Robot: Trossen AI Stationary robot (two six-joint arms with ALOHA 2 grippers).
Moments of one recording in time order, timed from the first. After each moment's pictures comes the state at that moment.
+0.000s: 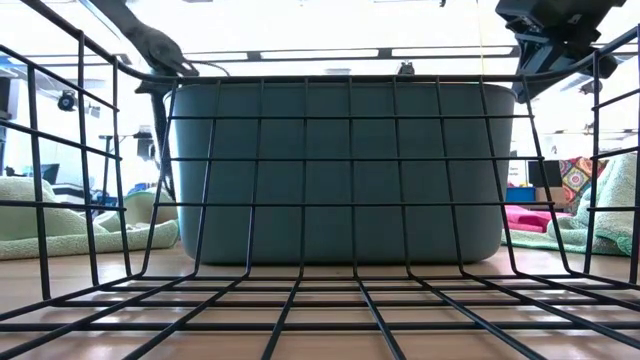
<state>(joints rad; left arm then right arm) 0.53 1.51 0.81 -0.61 -0.43 -0.02 0.13 0.92 0.93 -1.12 0.47 1.12</state>
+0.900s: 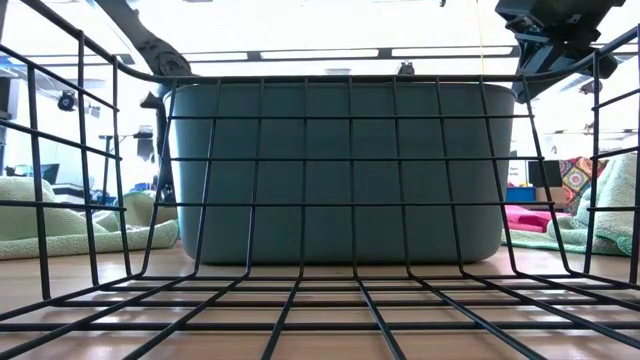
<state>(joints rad) 0.54 1.59 0.81 -0.61 -0.48 -0.01 0.13 0.92 0.93 -1.11 0.46 1.12</state>
